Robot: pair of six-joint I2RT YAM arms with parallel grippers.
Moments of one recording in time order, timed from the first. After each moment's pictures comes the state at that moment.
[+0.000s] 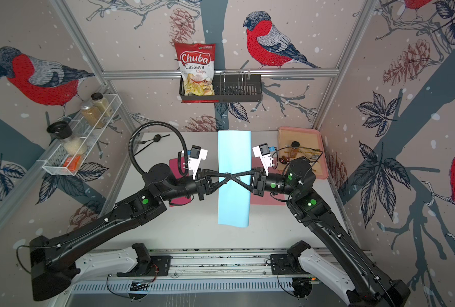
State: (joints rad) left arm -0.92 1.09 0.99 0.19 0.47 -0.65; right arm 0.56 0.85 0.90 0.00 -0.91 0.74
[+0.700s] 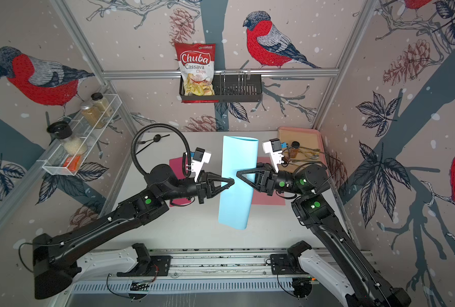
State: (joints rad) left arm -0.93 1.11 0.97 0.24 0.58 -0.66; right arm 0.50 0.82 0.89 0.30 -0.99 0.93
